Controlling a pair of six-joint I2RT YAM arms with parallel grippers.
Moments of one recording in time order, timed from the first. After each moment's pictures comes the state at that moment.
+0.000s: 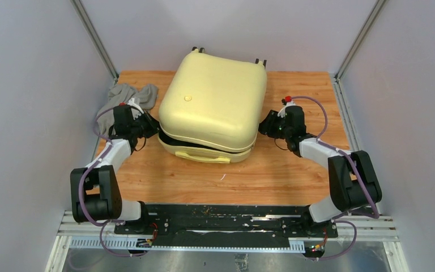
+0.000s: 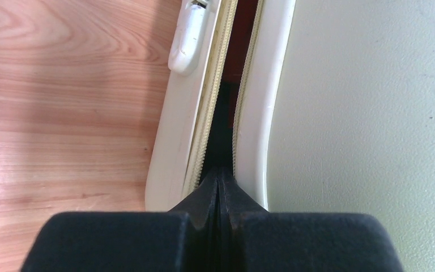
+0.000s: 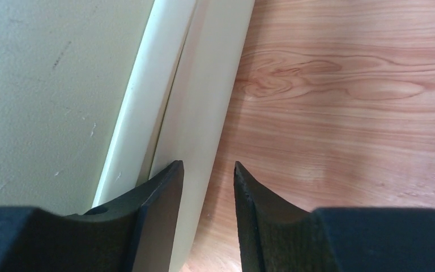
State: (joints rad) left arm 0.11 1.37 0.72 0.05 0.50 -0.54; right arm 0.24 1.49 0.72 0.26 -0.27 0.53
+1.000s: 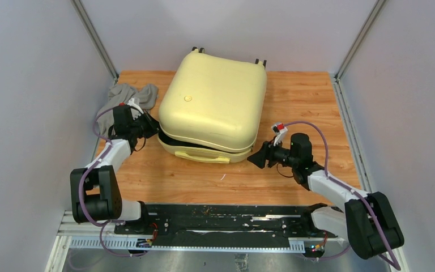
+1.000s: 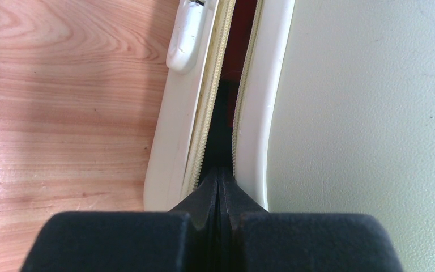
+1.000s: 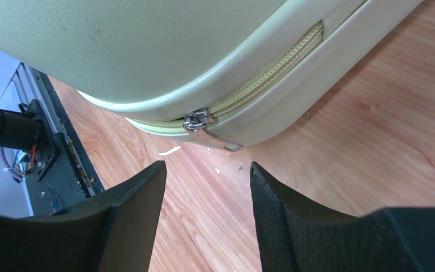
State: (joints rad) left arm 0.13 1.36 0.72 0.04 0.50 -0.52; right arm 0.32 1.09 0.34 0.36 -0.64 0.31
